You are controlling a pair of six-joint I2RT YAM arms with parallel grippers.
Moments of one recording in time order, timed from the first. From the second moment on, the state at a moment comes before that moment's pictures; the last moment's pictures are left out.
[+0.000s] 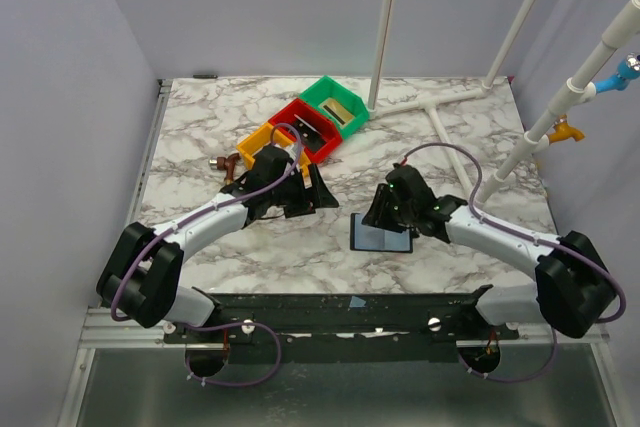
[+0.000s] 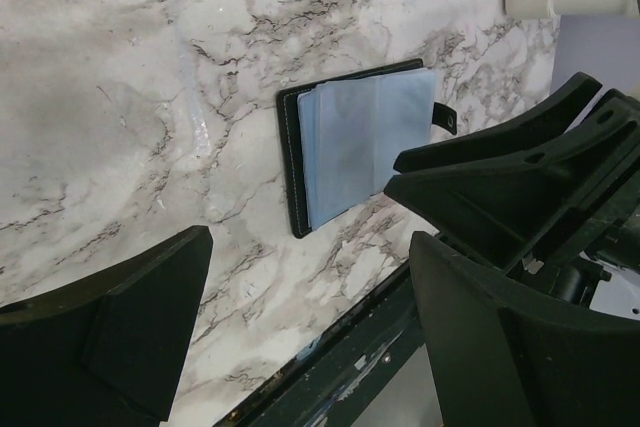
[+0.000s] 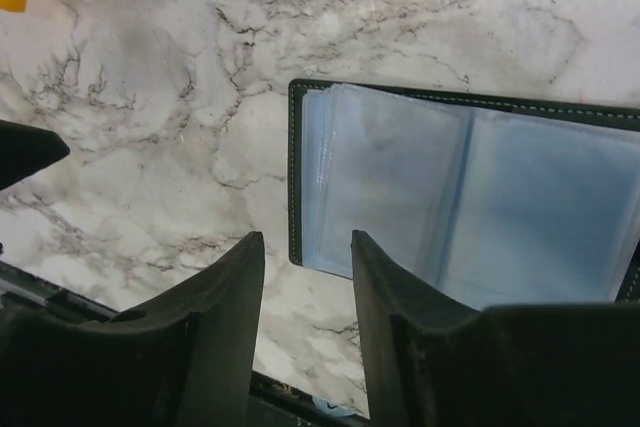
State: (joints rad) left arm -0.55 1.40 0.78 -0.08 0.42 -0.80; right arm 0.65 1.29 0.69 -0.26 -0.02 0.81
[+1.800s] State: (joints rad) left arm -0.56 1.41 0.77 -0.08 0.43 -0.79; right arm 0.80 1.52 0.81 -0.39 0.28 0.84
